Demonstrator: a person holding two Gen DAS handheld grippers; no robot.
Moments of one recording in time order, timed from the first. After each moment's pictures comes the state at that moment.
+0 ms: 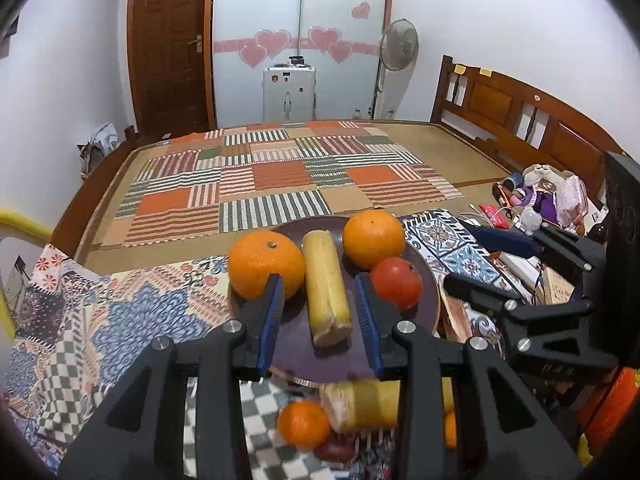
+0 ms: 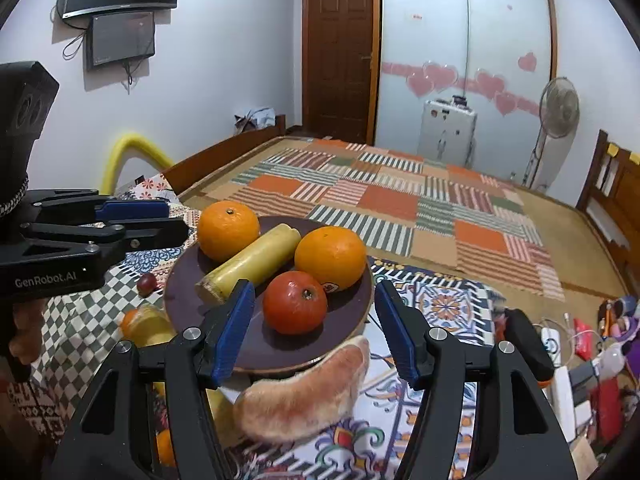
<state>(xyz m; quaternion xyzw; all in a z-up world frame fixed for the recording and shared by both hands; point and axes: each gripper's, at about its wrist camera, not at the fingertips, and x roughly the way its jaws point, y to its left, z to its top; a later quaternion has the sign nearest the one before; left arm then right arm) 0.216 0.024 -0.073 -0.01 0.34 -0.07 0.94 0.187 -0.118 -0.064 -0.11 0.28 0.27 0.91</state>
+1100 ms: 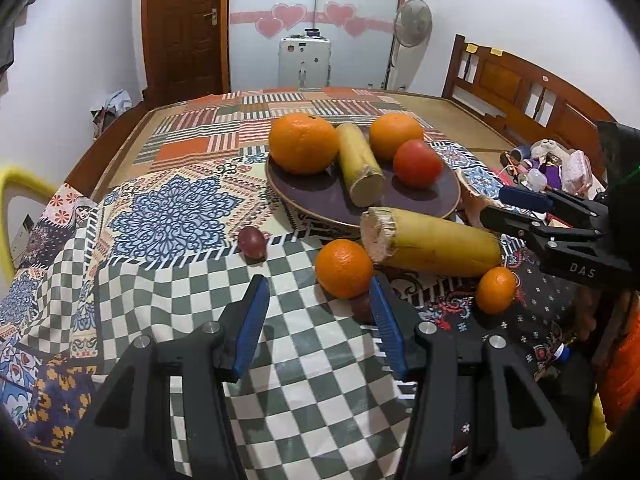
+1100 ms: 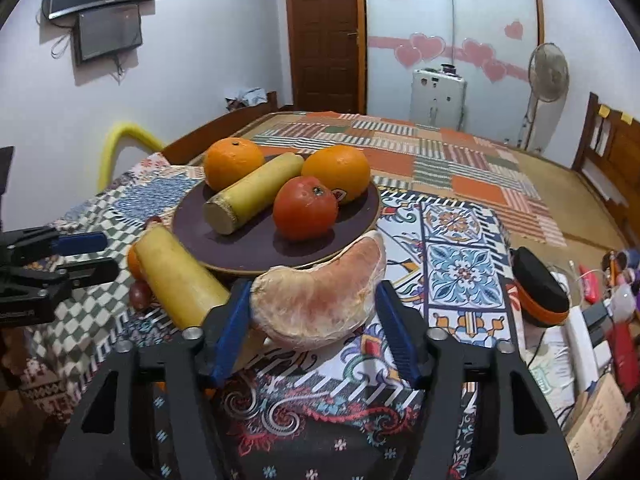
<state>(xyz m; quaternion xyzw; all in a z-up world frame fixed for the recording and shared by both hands) 0.141 0.047 -0.132 -0.02 0.38 -0.06 0.92 0.161 -0.139 -0.108 -0.08 0.32 0.27 0.90</state>
